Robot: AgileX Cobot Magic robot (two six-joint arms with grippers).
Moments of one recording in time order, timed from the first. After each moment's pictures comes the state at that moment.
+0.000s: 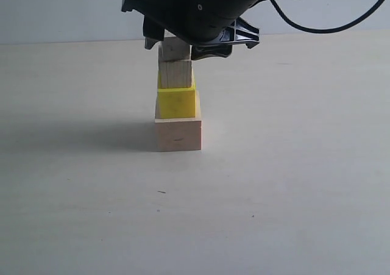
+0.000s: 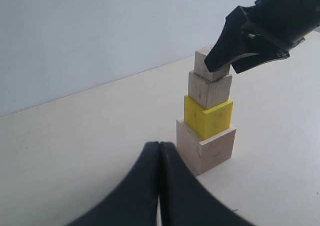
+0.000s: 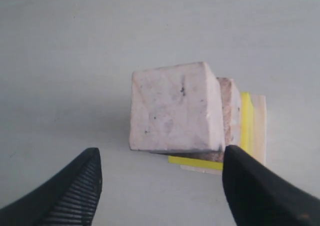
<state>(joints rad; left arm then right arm) -0.70 0.41 -0.52 0.38 0.52 -0.33 0.72 1.72 -1.41 0.00 0.65 0.70</state>
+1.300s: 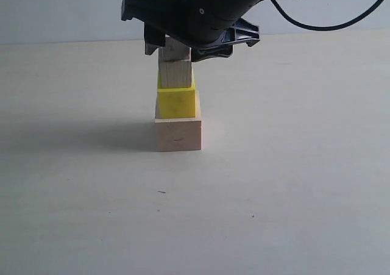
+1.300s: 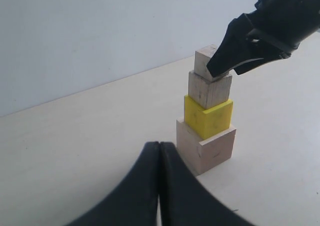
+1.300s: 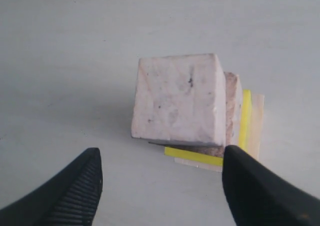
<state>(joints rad) -0.70 0.41 -0.52 0.38 0.52 -0.33 0.72 1.72 -1.41 0.03 0.66 0.59</state>
